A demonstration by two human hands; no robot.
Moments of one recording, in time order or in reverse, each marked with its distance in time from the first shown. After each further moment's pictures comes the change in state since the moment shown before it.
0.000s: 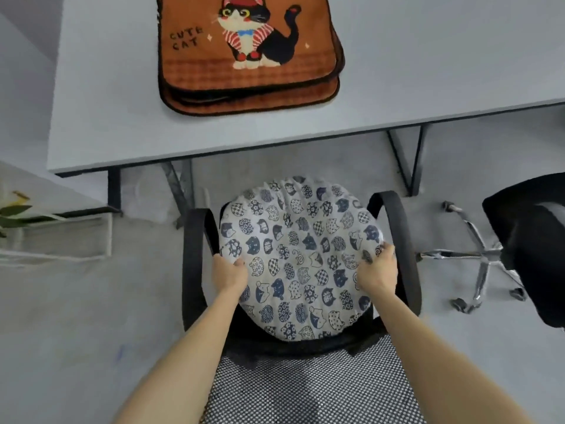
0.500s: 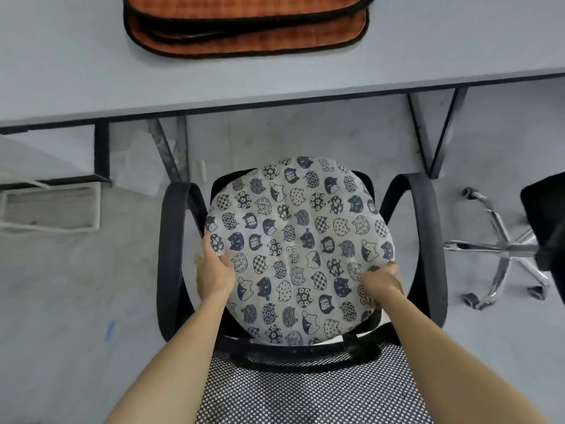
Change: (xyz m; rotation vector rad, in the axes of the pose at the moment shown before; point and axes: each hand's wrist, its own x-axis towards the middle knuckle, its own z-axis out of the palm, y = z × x) left_hand 0.047 -0.055 0.046 0.142 0.102 0.089; right_hand 0.065 0.067 0.053 -0.268 -0.275 0.366
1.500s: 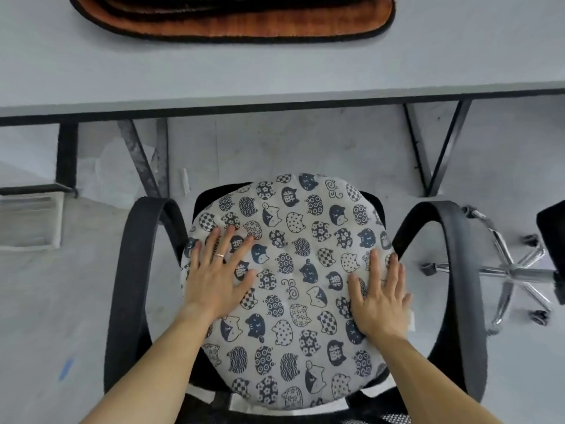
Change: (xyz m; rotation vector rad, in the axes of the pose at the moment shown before) left_hand 0.077 0.012 0.041 0.676 -0.025 0.797; right_hand 0.055 -0.005 0.039 -0.396 0.270 -0.511
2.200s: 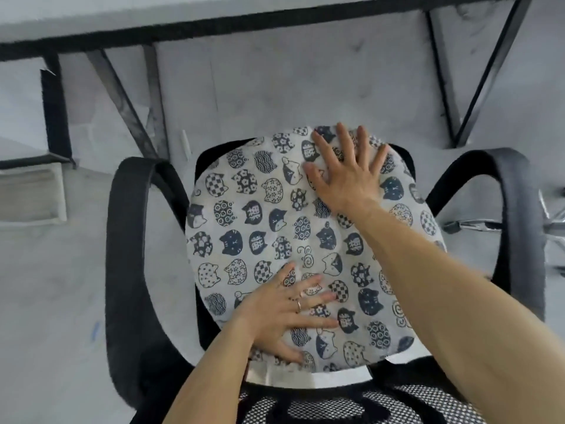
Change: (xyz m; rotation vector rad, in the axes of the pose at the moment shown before) left_hand -0.047 0.055 0.038 0.187 -0.271 1.041; right_hand 0.112 -0.139 -0.024 -0.283 0.123 -0.392
